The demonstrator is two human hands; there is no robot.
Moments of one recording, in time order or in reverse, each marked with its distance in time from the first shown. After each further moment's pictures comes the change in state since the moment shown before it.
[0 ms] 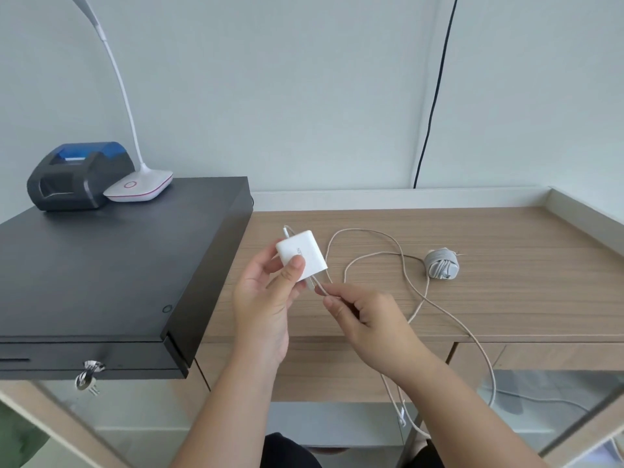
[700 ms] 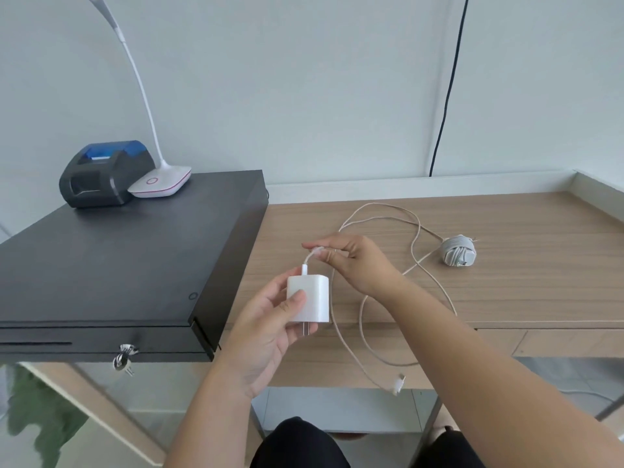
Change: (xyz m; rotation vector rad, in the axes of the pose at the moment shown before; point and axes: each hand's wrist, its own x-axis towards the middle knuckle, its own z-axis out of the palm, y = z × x) left_hand -0.032 0.023 -0.048 0.138 -0.302 -0.319; right_hand 0.079 0.023 0.019 0.174 -0.137 0.002
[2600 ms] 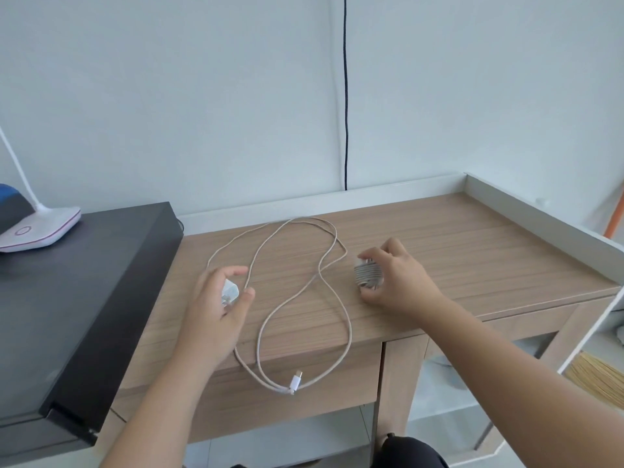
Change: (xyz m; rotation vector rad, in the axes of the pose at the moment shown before) left_hand 0.091 -0.019 0.036 1.094 0.212 0.458; right_hand -0.083 0.062 -0.154 -0.761 0.269 0.268
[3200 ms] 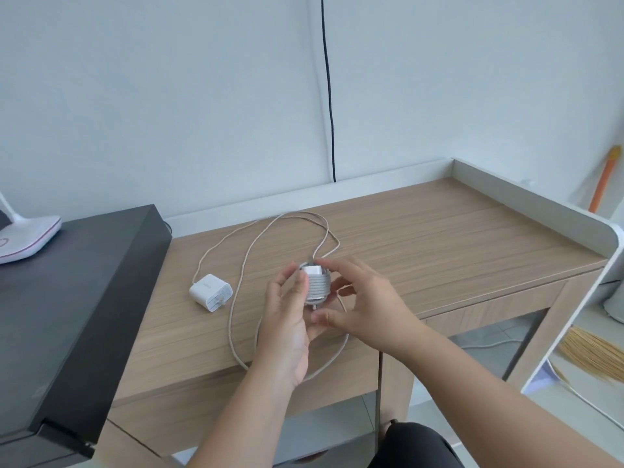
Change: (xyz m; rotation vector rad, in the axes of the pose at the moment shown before) left_hand -0.028 0.077 0.071 -1.177 -0.192 -0.562; right_hand -0.049 -0.063 0.006 0.545 0.009 -0.087
